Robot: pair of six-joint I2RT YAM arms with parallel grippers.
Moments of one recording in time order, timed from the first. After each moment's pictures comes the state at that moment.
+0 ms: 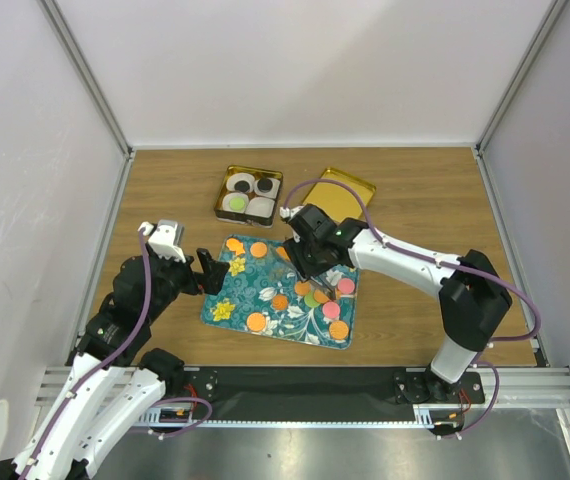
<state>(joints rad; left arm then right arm) -0.45 0.49 0.70 -0.55 -0.02 -0.28 0.86 1.70 1.30 -0.63 0.04 0.28</state>
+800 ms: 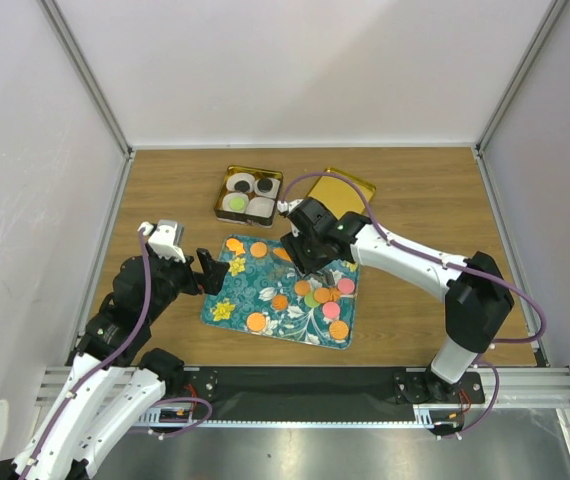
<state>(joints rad) -0.45 0.49 0.70 -0.55 -0.02 -0.28 0.87 1.68 1.37 -0.70 0.04 0.25</state>
